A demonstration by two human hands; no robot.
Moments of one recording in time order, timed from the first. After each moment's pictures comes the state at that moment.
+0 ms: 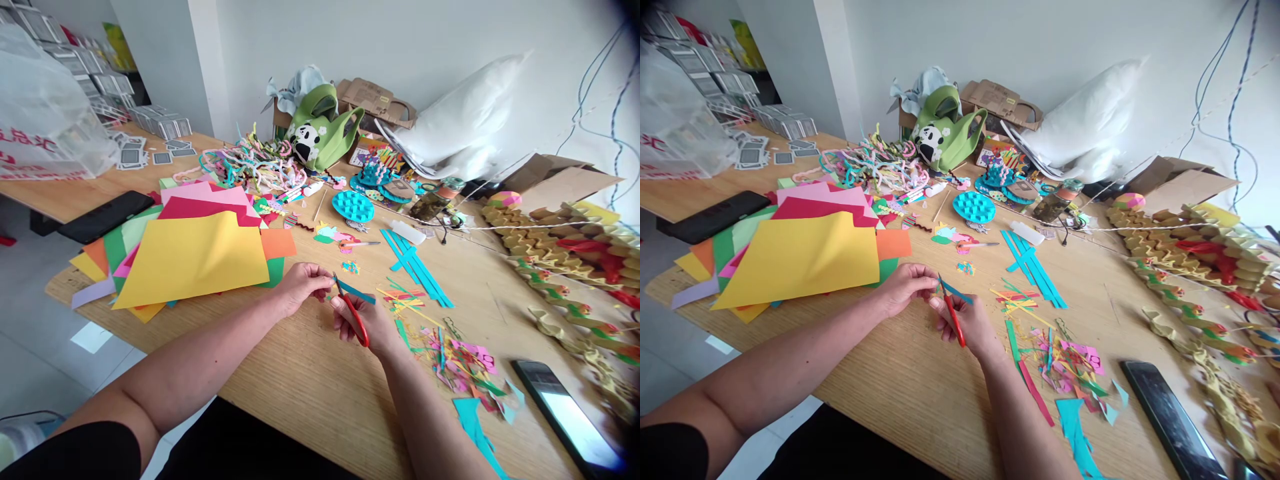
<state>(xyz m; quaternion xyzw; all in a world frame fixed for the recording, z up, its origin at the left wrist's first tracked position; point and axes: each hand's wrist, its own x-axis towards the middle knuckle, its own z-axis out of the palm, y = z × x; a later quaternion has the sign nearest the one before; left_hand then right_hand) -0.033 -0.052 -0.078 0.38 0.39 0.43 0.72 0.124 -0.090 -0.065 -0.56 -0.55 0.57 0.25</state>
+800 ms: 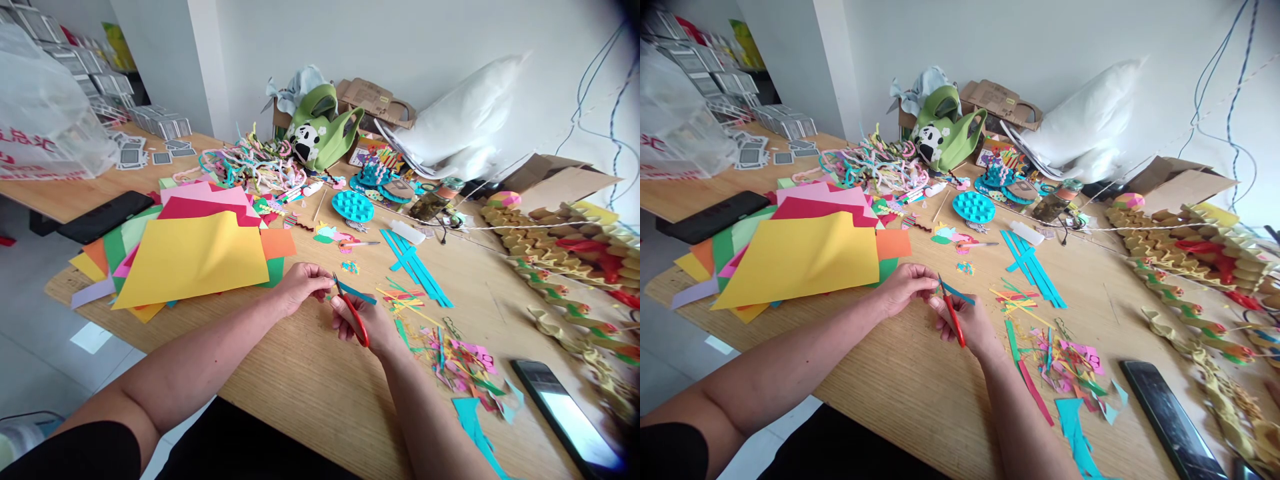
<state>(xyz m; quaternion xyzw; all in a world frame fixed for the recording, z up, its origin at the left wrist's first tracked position) -0.033 -0.051 -0.080 0.40 0.38 0.42 0.72 0.123 -0.091 -0.062 -0.56 -0.56 0.56 0.25</state>
